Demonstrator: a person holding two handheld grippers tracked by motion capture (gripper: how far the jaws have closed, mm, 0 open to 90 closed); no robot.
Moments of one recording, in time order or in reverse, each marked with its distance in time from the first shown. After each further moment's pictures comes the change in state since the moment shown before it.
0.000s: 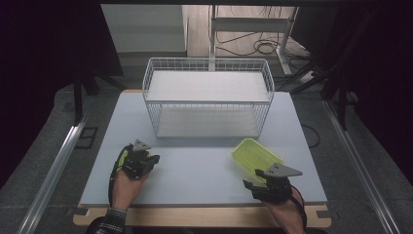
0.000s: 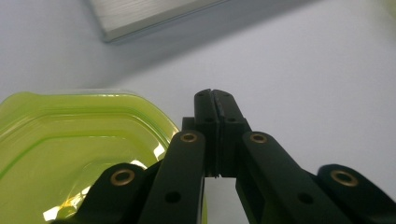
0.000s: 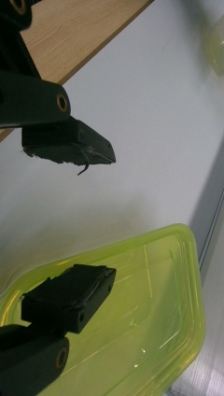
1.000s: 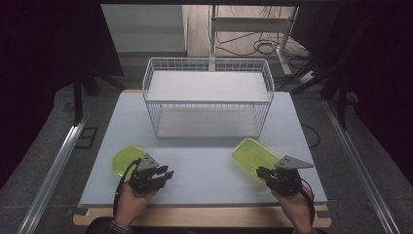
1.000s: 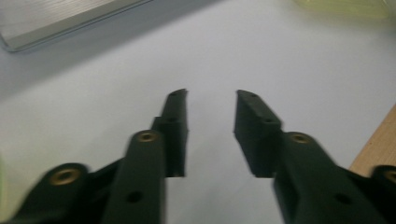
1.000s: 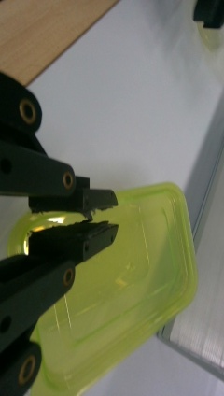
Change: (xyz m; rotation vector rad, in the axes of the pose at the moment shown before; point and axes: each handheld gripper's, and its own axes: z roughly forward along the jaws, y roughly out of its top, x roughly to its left) left arm -0.045 -0.027 -0.005 -0.078 -0.149 0.133; right arm -0.029 0.010 -0.013 0.005 -0.031 0.048
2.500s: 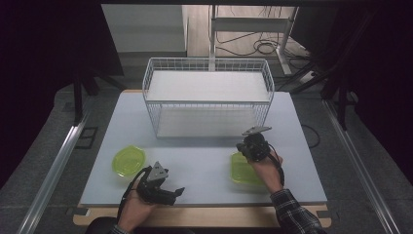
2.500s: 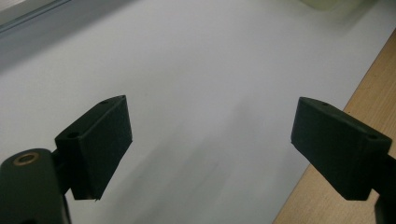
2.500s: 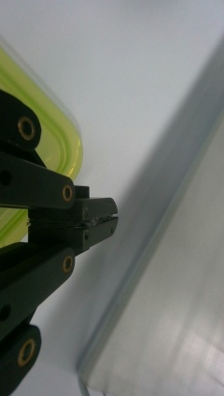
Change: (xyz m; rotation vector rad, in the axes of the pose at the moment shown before) left arm -0.021 -0.010 0.011 0.040 -0.056 0.114; right arm -0.010 0.073 0.095 0.132 -0.051 -0.044
